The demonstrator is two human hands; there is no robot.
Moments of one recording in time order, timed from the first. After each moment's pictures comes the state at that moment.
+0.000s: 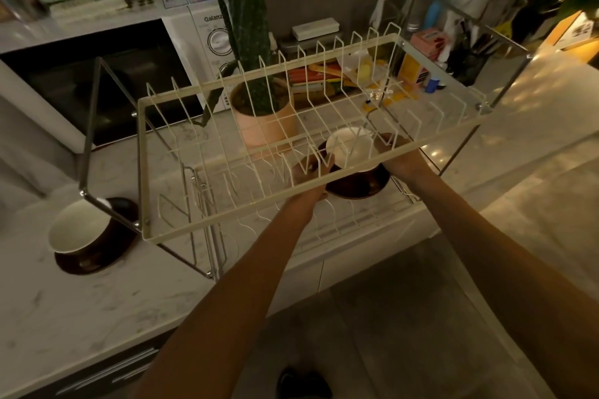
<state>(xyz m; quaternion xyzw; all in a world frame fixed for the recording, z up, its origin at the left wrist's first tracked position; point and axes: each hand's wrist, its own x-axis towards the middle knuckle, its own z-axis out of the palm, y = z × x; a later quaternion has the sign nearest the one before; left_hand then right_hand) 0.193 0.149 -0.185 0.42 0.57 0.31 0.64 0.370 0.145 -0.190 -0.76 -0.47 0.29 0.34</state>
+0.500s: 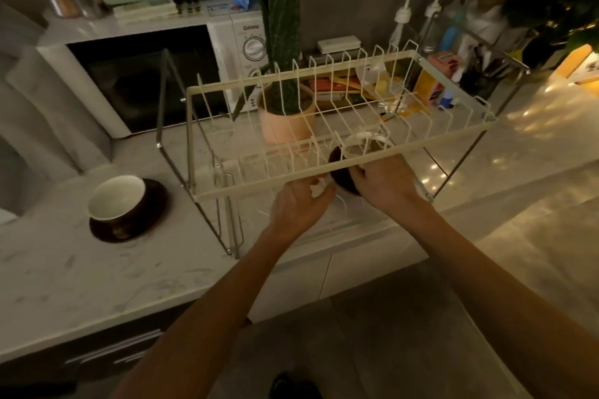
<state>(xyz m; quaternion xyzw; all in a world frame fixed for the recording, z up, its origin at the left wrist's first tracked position) 0.129 0.106 -0.182 0.69 0.57 0.24 0.37 0.293 0.104 -0.166 -0.71 -0.69 -0.01 0.18</state>
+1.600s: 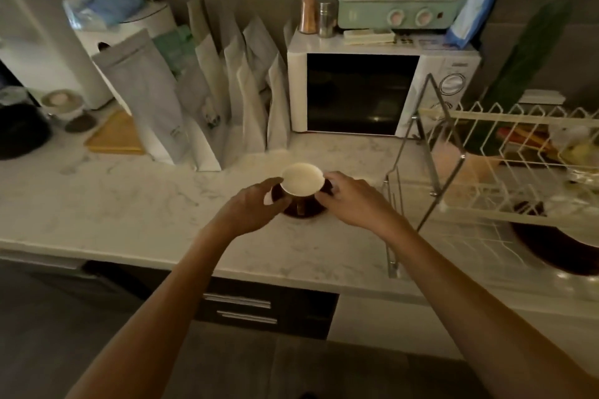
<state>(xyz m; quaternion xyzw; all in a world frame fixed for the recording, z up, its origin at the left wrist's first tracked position) -0.228 0.072 -0.138 0.64 0.71 0.14 0.26 -0.030 0.124 -0.138 -0.55 -0.80 0.24 0.08</state>
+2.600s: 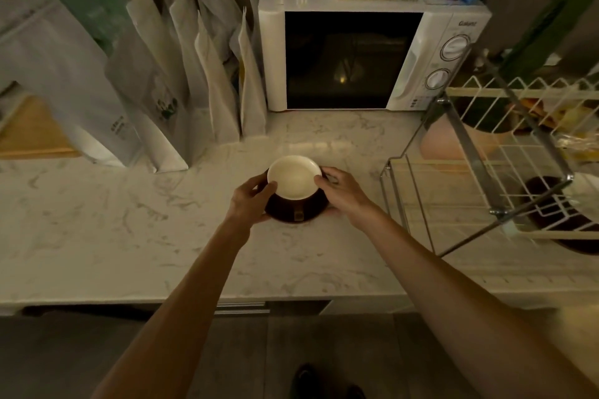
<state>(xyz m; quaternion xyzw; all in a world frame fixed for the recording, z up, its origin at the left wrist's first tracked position) -0.246 0.161 -0.224 0.31 0.68 0.41 0.53 -0.067 0.198 -0.221 -0.64 -0.53 0.50 0.24</state>
